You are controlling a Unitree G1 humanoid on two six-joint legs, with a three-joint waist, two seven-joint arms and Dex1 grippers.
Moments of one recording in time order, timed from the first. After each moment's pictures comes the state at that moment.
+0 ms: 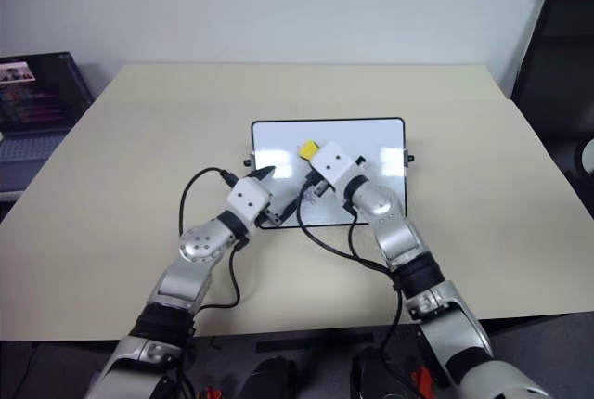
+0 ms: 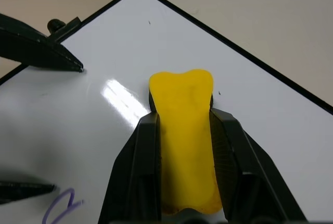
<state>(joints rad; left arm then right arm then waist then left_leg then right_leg) -0.40 0.35 -0.11 0.25 0.09 -0.16 -0.45 -0.73 -0.10 0.28 0.37 -0.18 0.08 0.34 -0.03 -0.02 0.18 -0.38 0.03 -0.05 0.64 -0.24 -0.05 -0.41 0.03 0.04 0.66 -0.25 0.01</state>
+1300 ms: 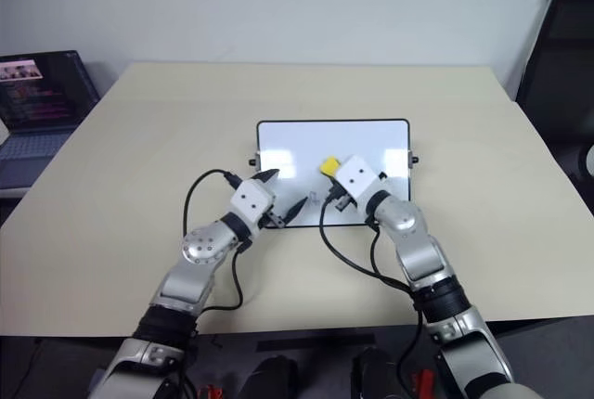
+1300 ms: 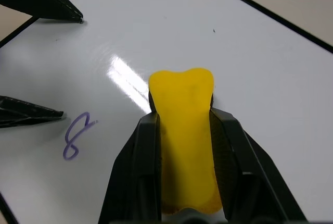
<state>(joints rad) -0.37 0.34 -0.12 0.21 0.08 -0.14 -0.48 -0.52 -0.21 0.24 0.04 -0.14 0.29 0.41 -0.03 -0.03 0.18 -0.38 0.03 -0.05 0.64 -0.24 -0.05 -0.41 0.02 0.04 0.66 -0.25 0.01</state>
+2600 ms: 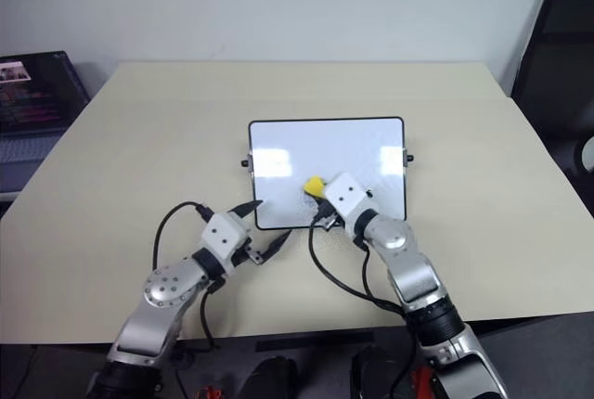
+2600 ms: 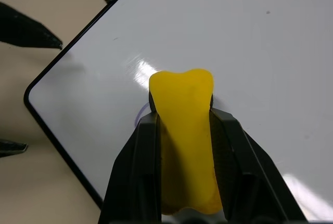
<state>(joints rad) -0.08 0.43 -0.07 -0.11 -0.02 -0.01 -0.53 -0.44 -0.15 0.31 -0.03 -0.10 0.34 0.43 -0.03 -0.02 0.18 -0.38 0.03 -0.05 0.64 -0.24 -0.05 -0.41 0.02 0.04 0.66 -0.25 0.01</state>
